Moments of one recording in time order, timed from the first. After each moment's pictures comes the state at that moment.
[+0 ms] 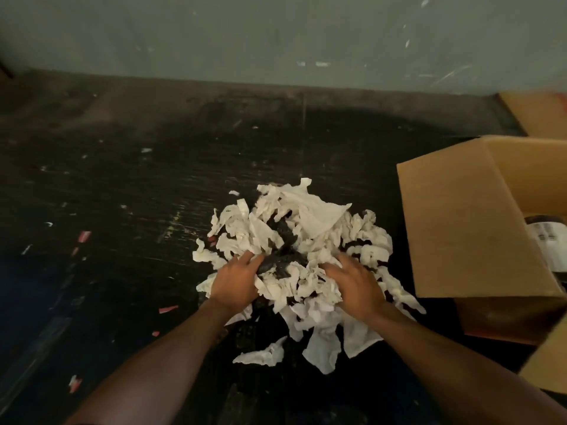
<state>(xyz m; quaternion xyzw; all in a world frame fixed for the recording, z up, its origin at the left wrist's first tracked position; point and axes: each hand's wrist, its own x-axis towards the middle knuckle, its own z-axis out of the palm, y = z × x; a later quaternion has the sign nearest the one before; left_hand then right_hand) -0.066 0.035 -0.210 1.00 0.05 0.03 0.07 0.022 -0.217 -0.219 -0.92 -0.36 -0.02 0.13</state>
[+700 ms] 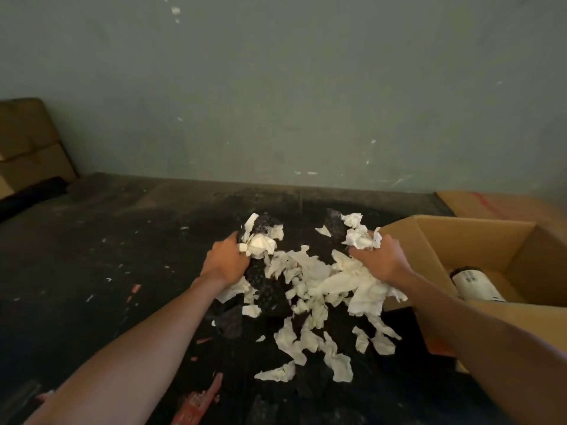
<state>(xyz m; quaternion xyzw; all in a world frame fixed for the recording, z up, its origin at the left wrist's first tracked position) 0.029 0.061 -0.293 0.90 0.29 -0.09 0.31 0.157 -0.231 -0.292 -0.92 -0.08 0.22 0.33</state>
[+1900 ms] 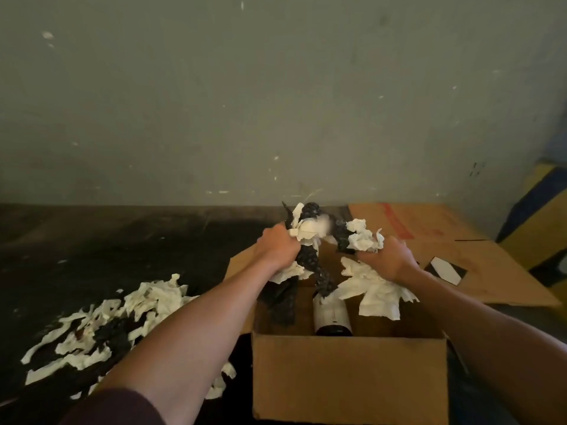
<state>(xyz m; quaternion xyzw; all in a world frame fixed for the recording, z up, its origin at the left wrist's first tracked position) -0.012 -0.067 -0.012 0.92 0.16 0.11 0.33 0.052 -0.298 -0.030 -0.96 -0.10 -0.02 0.28</state>
